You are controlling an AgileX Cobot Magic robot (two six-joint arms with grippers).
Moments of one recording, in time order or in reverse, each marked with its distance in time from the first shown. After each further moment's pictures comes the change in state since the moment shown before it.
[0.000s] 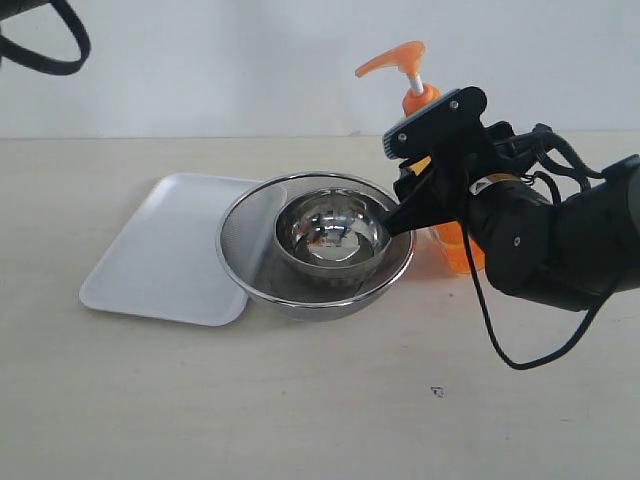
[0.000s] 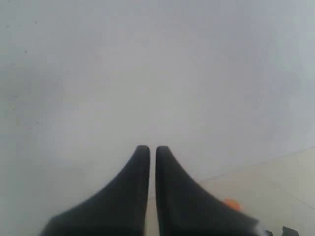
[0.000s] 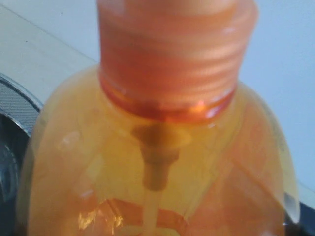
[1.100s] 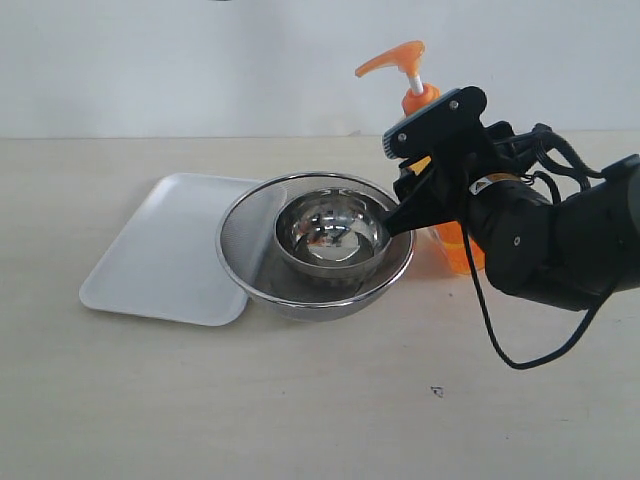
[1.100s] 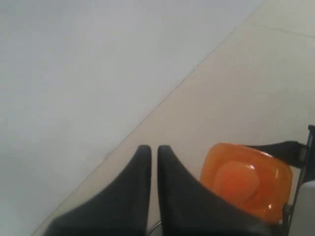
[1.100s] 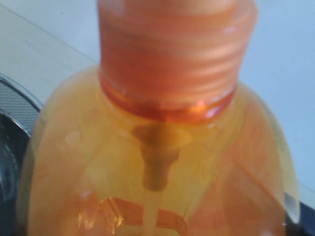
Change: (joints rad) left arm -0.090 0.490 -0.833 0.047 0.854 0.369; right arm 0.000 0.000 0.000 0.000 0.000 -0.002
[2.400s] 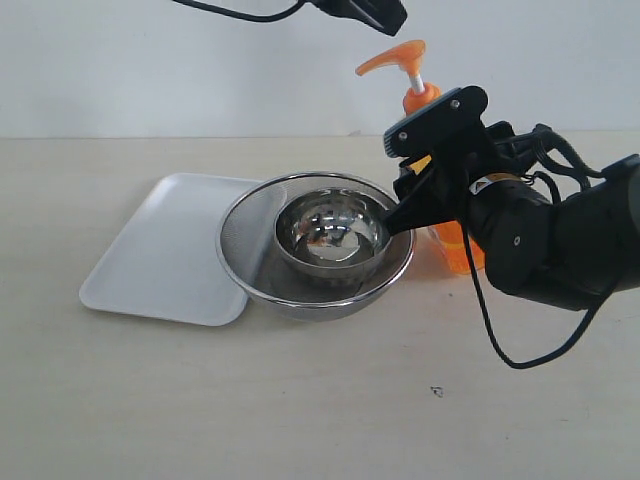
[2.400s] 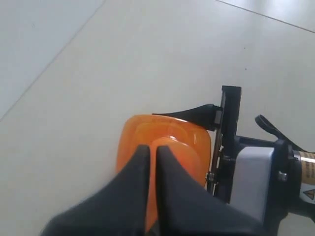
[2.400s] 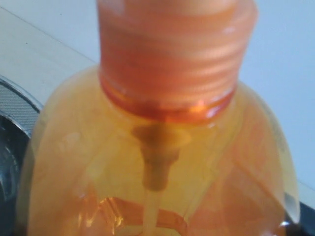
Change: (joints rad) left arm 0.139 0.307 -0.406 -0.569 0.503 0.409; right arm 0.000 0.002 0.000 0.000 0.000 0.010
